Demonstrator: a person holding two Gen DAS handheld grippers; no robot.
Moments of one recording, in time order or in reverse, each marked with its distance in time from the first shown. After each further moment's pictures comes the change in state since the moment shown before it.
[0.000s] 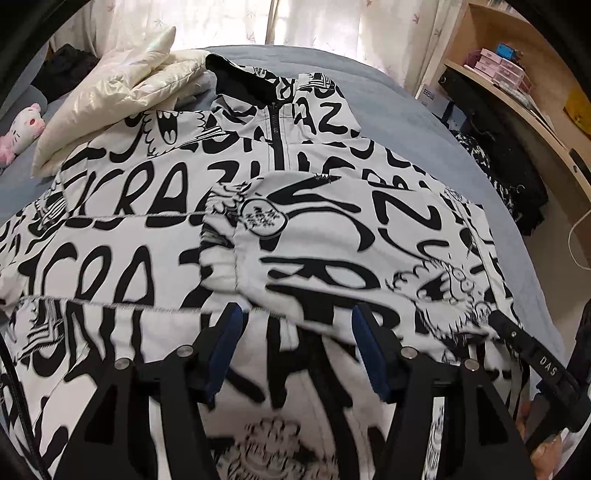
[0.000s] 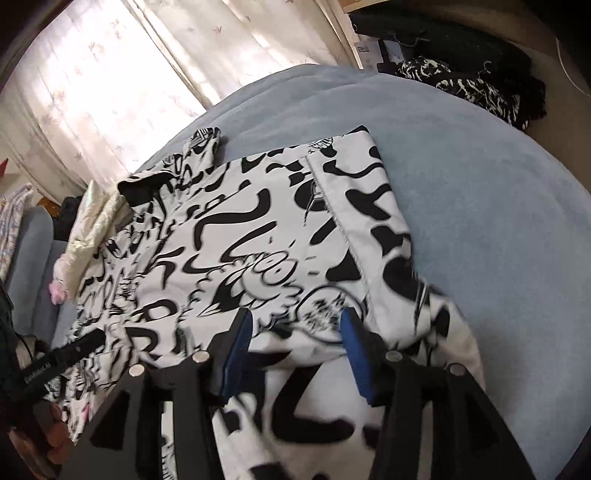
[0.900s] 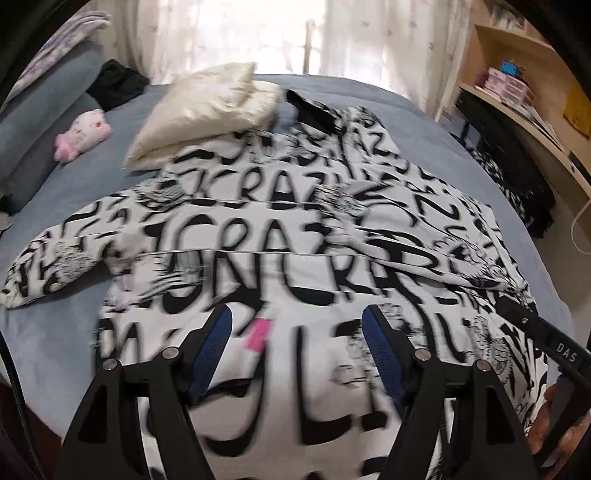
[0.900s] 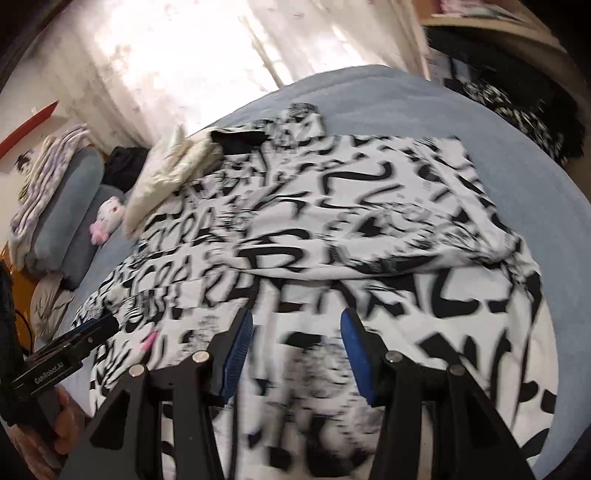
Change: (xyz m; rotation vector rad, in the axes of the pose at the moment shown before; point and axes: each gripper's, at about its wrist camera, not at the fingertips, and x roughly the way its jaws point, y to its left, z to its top) left arm -0.126 0.090 -0.069 -0.015 -0.112 0.122; right arm -0.060 0.124 -0.066 -0.215 0.046 0.109
